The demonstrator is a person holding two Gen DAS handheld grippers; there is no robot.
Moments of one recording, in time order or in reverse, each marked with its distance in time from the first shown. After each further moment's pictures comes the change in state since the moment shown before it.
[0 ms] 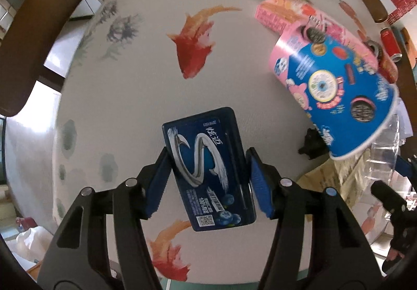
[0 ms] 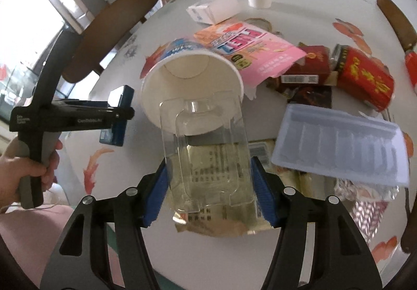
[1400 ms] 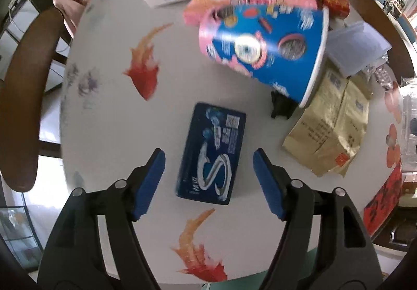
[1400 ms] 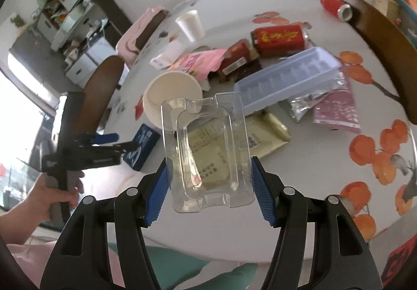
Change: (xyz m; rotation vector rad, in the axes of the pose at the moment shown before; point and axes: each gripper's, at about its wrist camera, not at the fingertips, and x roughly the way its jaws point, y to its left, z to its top) left arm -0.013 -0.046 -0.031 0.418 -0.054 0.003; right arm -0.060 0.004 -0.087 0.392 -0.229 -0.044
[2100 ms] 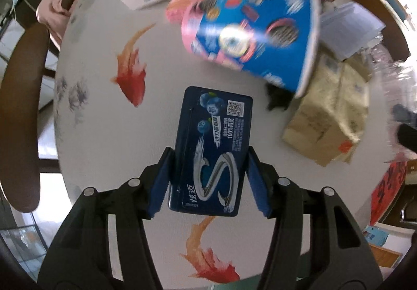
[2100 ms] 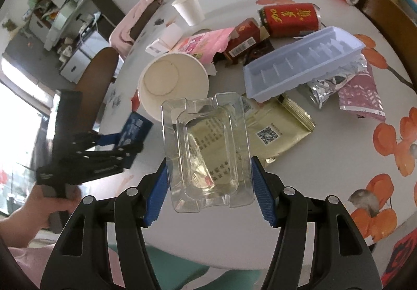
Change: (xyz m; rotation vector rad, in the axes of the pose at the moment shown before) left arm -0.014 -0.009 0.005 0.120 0.006 -0.014; right arm 0.028 0.008 -0.002 0.073 0.035 -0.019
